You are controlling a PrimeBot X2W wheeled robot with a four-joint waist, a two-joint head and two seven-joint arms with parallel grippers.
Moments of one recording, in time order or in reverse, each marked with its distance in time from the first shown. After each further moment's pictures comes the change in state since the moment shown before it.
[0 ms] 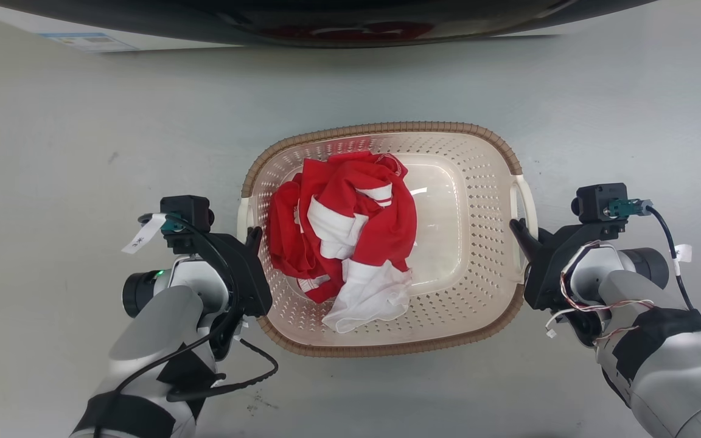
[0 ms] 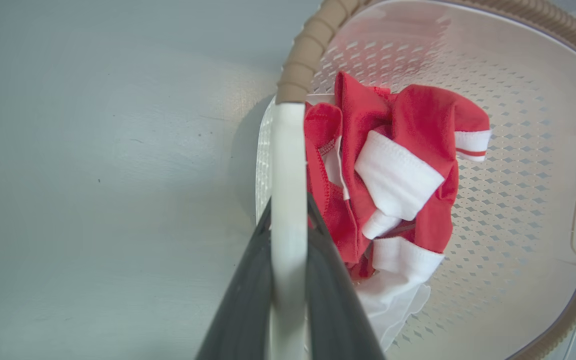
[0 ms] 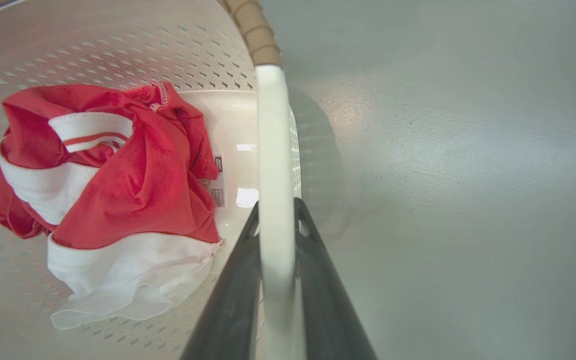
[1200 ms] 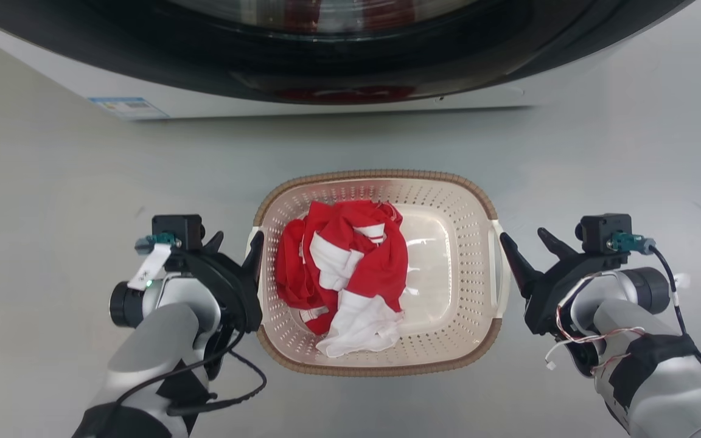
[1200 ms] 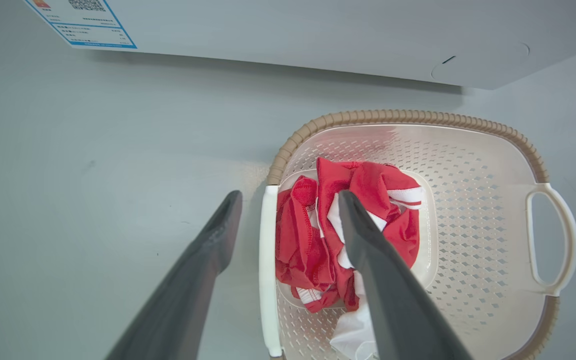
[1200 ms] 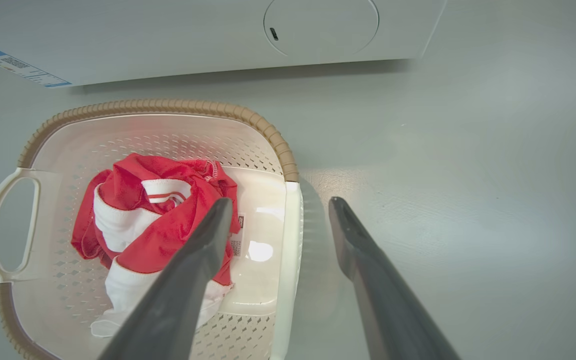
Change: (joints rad) left arm -0.002 0.011 -0.068 0.056 0.011 -0.009 -0.148; right arm 0.041 0.002 0.054 0.021 -0.005 0.000 -0.185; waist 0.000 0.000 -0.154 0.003
